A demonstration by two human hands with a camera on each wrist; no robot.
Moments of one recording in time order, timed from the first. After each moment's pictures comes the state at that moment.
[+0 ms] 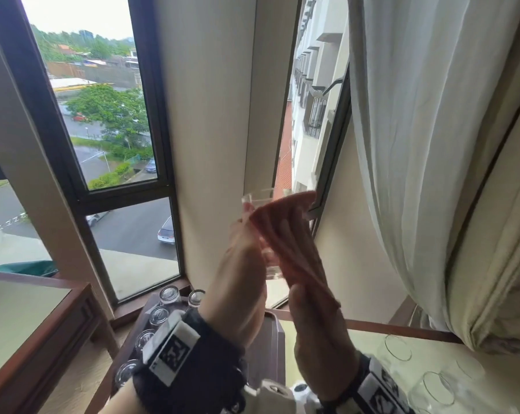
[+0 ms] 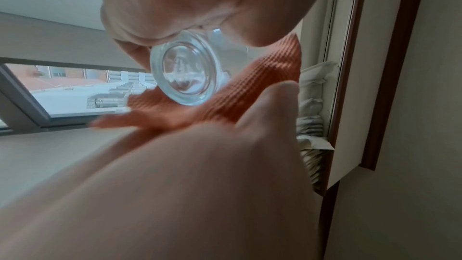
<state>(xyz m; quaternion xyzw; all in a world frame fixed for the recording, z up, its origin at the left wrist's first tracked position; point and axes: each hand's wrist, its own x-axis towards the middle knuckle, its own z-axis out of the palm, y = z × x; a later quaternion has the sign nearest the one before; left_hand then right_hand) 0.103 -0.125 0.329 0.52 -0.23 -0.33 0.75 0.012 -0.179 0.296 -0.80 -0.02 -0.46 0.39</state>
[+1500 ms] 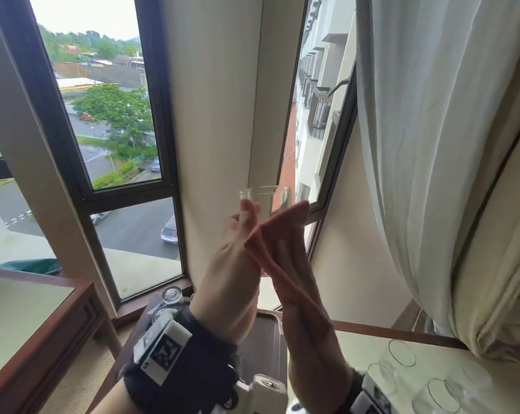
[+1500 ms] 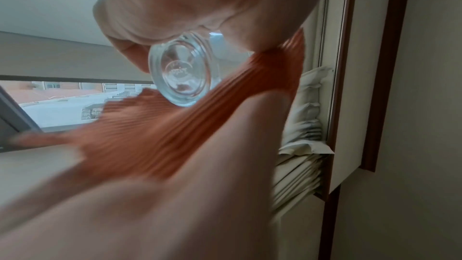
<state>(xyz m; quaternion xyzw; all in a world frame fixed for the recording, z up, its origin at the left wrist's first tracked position) 0.122 -0.122 0.321 0.51 -0.26 -0.31 0.76 0.010 -0.174 0.278 -0.81 0.01 -0.41 0.41</state>
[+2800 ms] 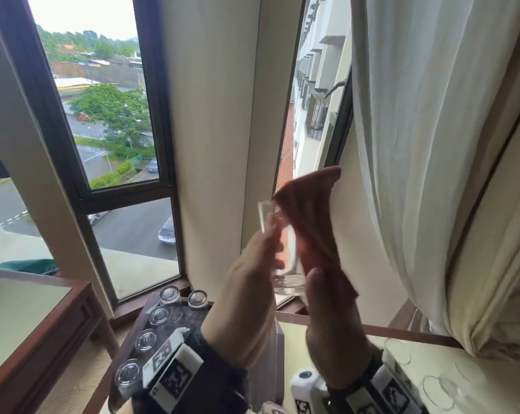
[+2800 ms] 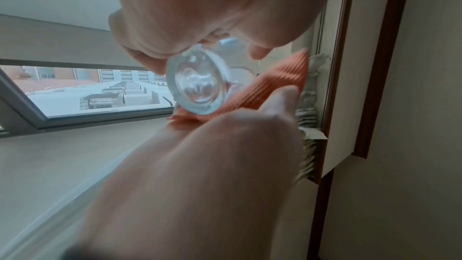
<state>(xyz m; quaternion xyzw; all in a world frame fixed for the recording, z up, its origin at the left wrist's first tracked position) 0.091 -0.119 0.320 0.48 -0.31 -0.35 0.74 -0.009 -0.183 0.298 -0.85 0.06 -0.36 0.39</state>
